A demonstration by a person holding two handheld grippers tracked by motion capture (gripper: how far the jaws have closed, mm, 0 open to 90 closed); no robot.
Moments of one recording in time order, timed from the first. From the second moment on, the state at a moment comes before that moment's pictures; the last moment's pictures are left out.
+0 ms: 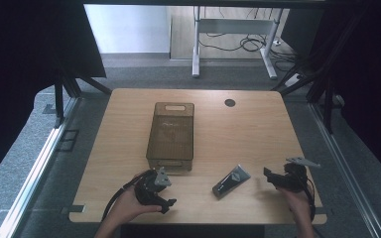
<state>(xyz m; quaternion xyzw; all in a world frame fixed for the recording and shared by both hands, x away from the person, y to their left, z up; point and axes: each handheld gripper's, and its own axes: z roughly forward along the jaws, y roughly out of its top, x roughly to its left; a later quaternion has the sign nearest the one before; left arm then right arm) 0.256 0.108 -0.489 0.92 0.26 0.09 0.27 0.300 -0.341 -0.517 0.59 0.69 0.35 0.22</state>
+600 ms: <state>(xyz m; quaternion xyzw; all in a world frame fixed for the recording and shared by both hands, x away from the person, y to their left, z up) 0.259 0.110 -0.495 0.92 0.28 0.10 0.27 0.289 -0.347 -0.492 0.55 0.71 0.39 0.23</state>
